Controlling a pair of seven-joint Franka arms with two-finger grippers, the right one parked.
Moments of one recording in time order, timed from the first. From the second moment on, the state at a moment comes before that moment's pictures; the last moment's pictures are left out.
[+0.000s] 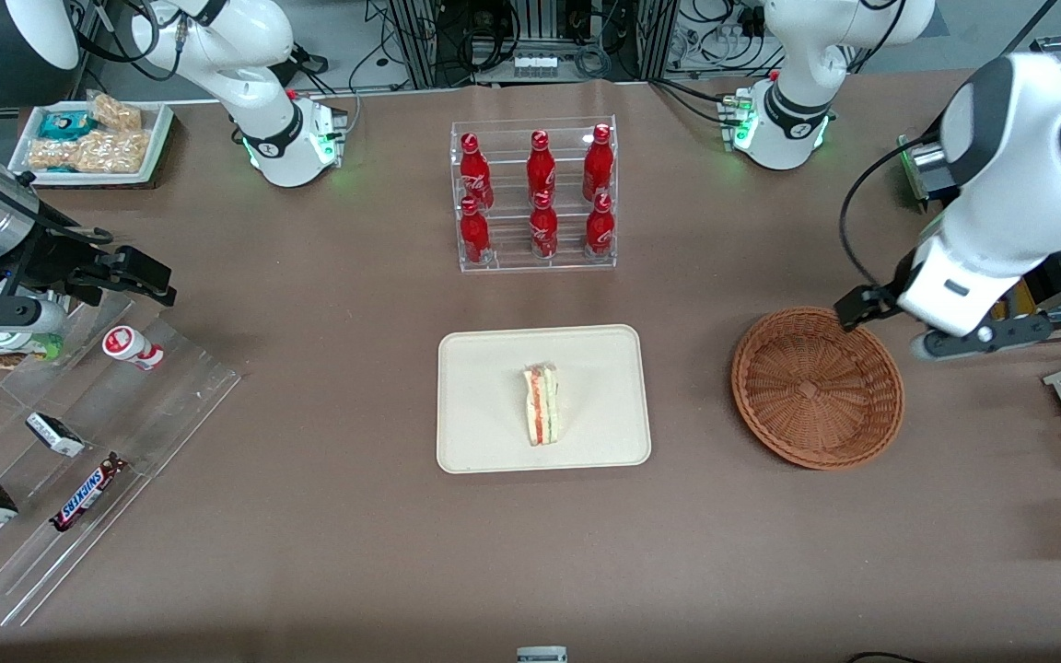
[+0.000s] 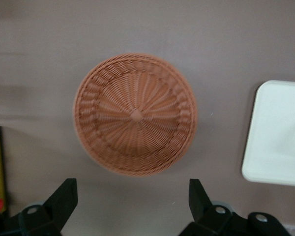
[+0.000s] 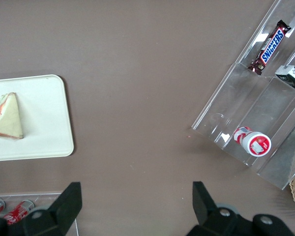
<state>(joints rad) -0.14 0.00 0.00 -1.80 0.04 1.76 -0.25</state>
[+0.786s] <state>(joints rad) -0.04 -0.06 -0.03 -1.69 0.02 1.61 0.03</state>
